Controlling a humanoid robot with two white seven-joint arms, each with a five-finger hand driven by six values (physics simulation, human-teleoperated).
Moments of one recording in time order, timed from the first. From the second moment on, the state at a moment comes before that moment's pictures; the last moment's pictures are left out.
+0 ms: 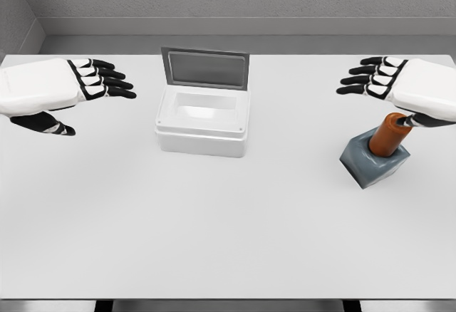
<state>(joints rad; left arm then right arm) -0.52 1.08 -0.38 -1.79 -0.11 -0.61 -0.56 -0.53 -1.23 0.55 -1.77 0.28 -0.61 0.20</state>
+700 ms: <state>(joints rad) -0.71 0.97 -0.44 -1.62 -0.28 -0.61 -0.57 -0.63 -1.22 0.56 -1.75 0.29 -0.61 0.61</state>
